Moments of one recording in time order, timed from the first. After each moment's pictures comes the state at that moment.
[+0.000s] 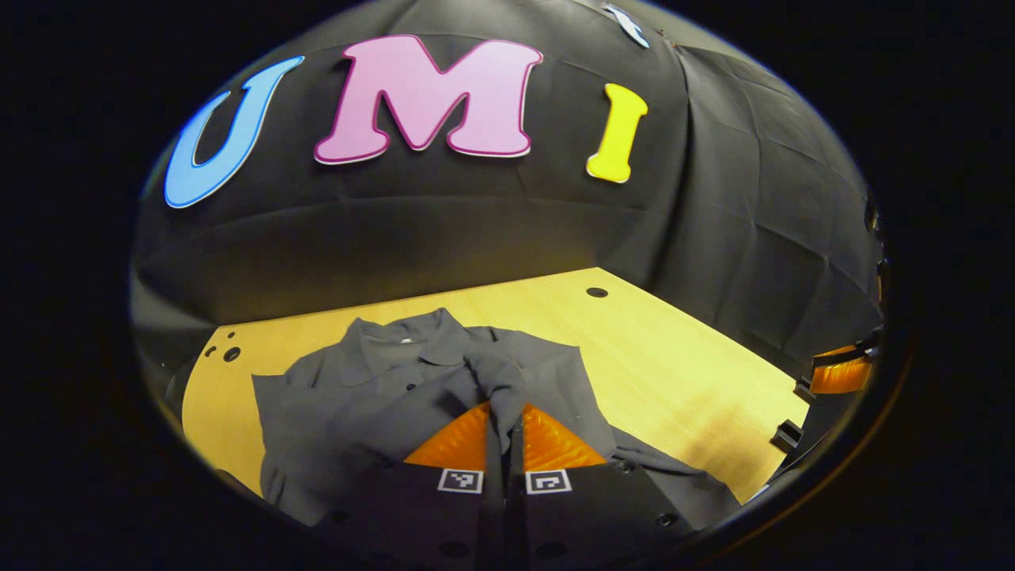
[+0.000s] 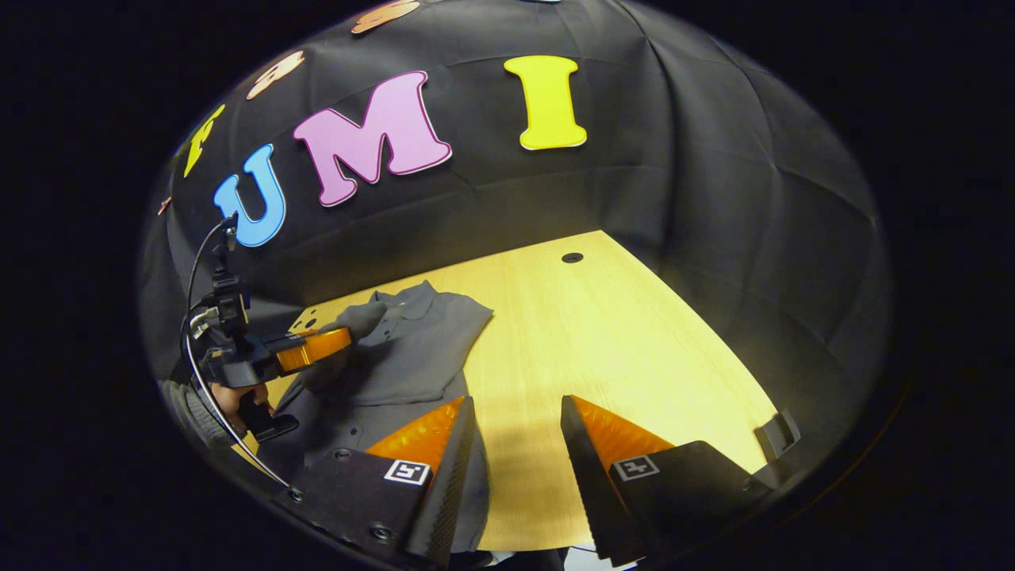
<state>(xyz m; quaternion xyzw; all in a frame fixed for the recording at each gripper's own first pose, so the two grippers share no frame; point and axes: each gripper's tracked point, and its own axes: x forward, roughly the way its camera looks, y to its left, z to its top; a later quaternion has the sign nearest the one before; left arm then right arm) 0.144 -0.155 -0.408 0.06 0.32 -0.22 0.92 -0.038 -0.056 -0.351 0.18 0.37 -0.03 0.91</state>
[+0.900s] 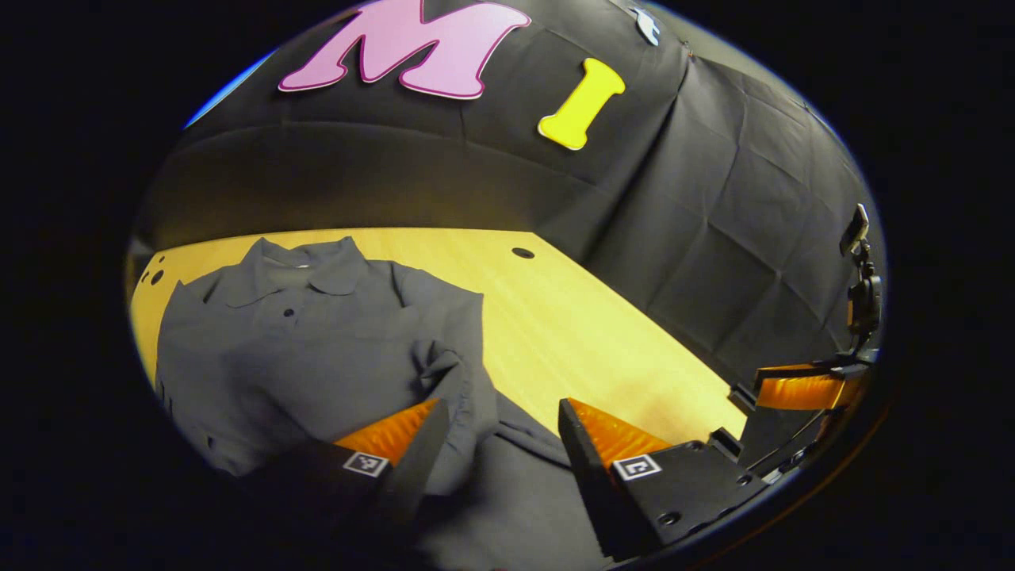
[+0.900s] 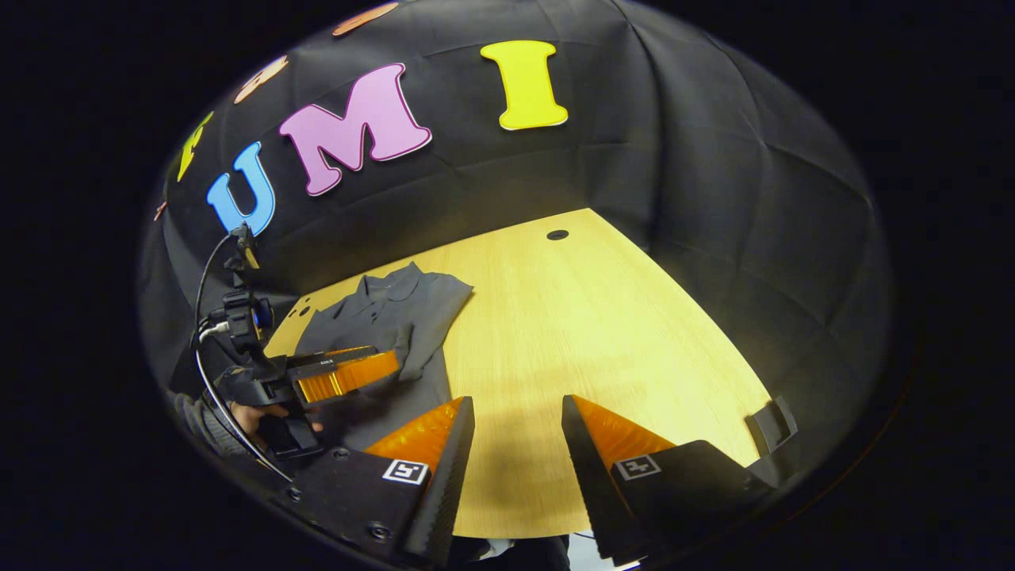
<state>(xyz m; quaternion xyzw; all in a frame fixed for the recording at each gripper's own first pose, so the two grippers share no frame) 0.076 -0.237 -0.444 -0.06 0.39 -0.30 0.87 -0.056 -0.068 -0.370 0.19 0.40 -0.02 0.90</state>
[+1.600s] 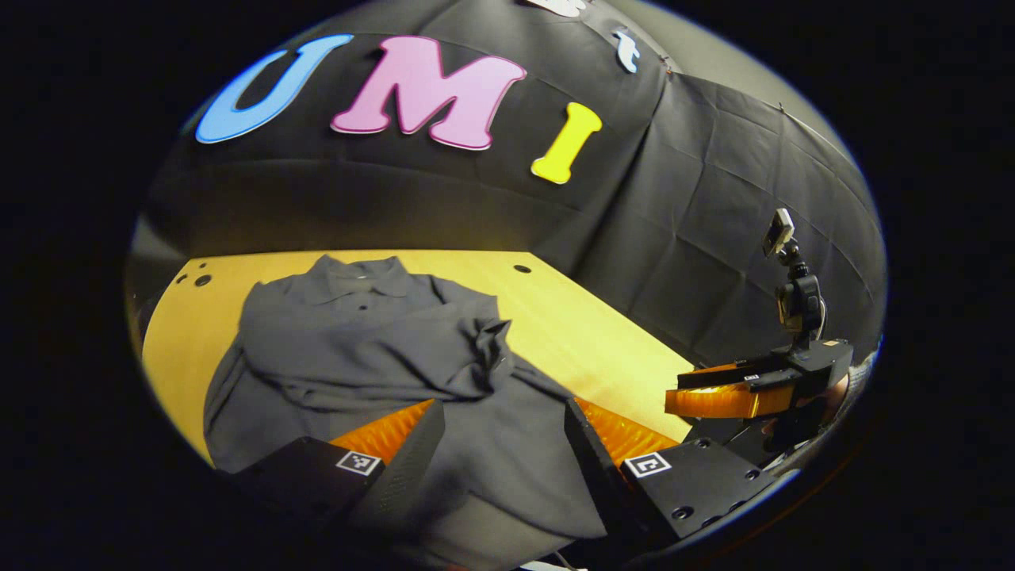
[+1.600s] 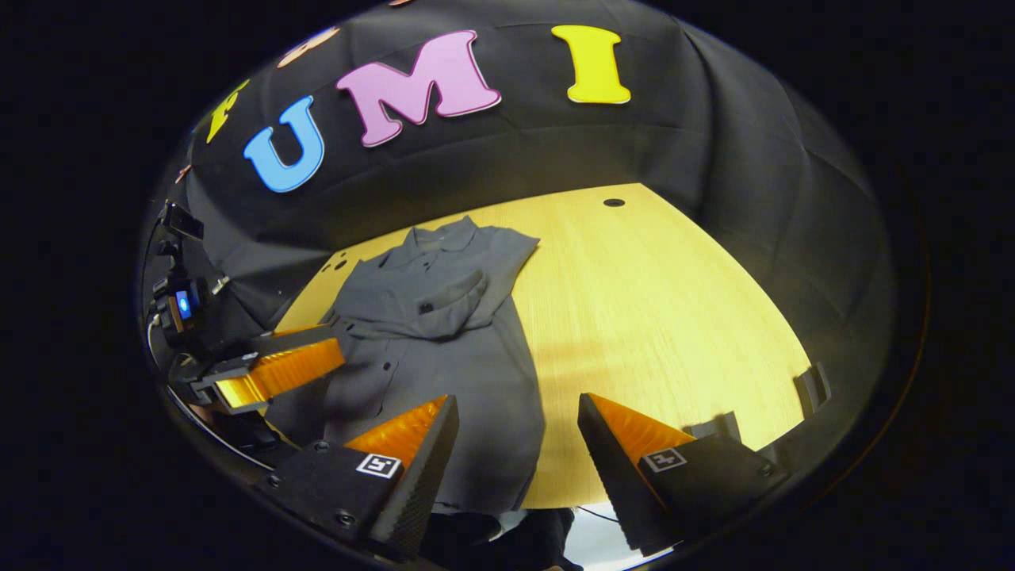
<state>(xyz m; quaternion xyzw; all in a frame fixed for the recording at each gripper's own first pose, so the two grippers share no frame) -0.025 -0.096 -0.371 -0.05 0.36 -0.28 0.89 -0.107 0.038 -0.375 0.16 0.45 0.04 0.88</state>
